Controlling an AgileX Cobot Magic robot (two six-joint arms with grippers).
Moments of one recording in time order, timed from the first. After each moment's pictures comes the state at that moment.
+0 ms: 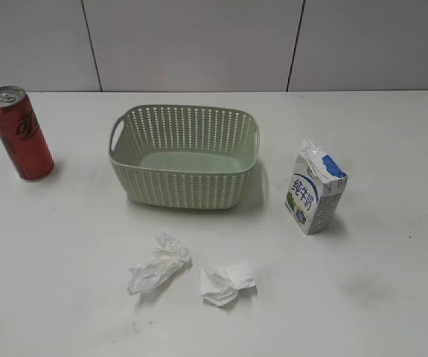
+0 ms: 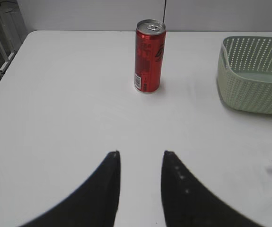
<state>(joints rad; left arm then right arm) -0.03 0.00 -0.51 -0.05 1.05 0.09 0.06 0.00 -0.42 0.12 0.95 -0.07</state>
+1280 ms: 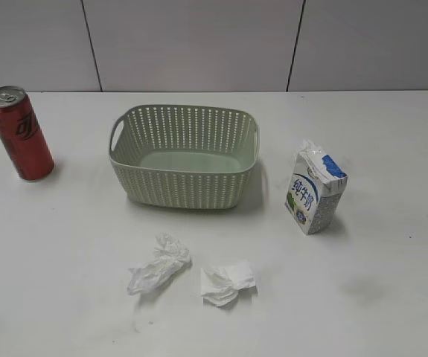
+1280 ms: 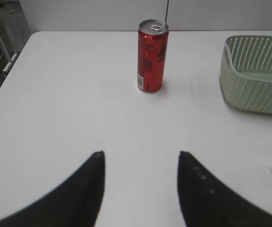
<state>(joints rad) -0.03 0.00 -0.51 -0.04 1.05 0.09 0.06 0.00 -0.42 0.12 0.95 -0.07</state>
